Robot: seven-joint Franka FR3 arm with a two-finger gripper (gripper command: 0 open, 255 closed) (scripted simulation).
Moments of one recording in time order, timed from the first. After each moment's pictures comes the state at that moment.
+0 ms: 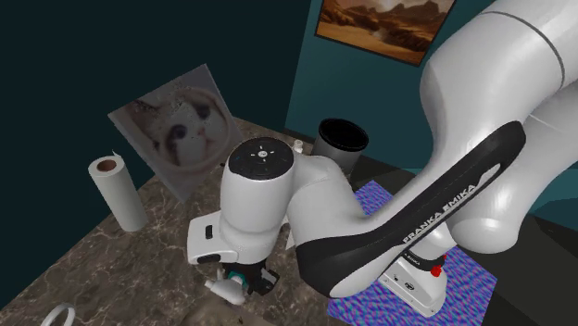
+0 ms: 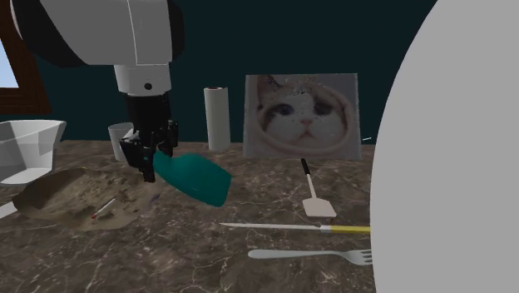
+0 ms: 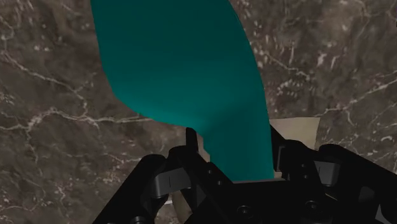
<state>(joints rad) 0.44 0.01 0.69 -2.47 0.02 2.50 -0.79</state>
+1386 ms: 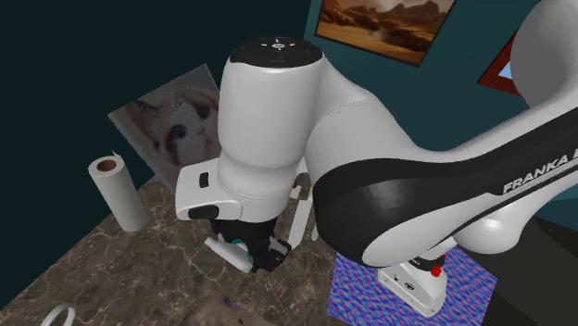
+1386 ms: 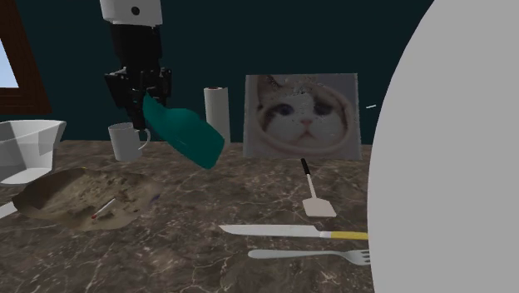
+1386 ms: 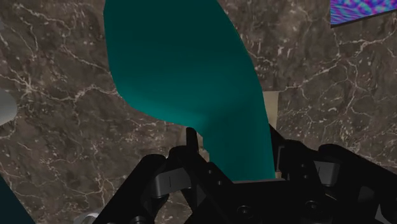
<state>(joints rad) 0.46 -0.23 0.64 -2.36 0.19 2.19 -0.92</state>
